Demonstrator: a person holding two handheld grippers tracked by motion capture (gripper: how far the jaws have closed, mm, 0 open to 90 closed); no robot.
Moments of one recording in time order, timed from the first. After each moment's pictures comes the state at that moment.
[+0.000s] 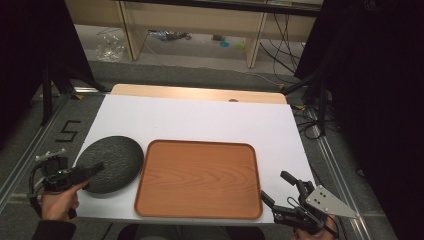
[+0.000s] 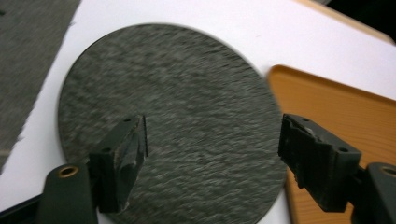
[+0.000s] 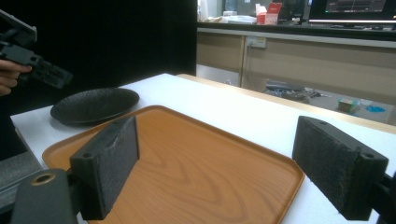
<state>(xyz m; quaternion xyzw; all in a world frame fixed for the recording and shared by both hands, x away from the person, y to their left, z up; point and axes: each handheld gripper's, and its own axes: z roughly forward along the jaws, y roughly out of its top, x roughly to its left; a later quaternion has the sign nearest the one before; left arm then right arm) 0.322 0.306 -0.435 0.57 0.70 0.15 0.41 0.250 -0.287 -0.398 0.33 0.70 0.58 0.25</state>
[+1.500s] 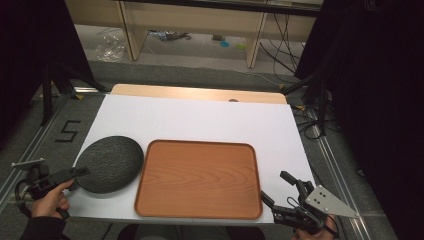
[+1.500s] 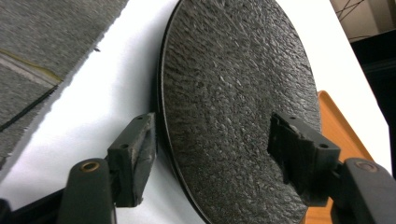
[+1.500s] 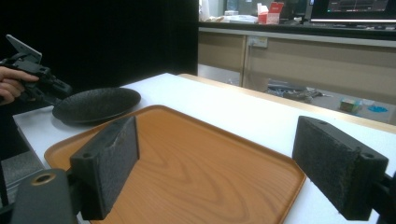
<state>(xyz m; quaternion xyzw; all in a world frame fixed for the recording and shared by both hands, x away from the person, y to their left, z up) 0.325 0.363 -0.479 0.42 0.80 -0.01 0.43 0.250 -0.287 -0.398 0.33 0.70 0.58 0.25</state>
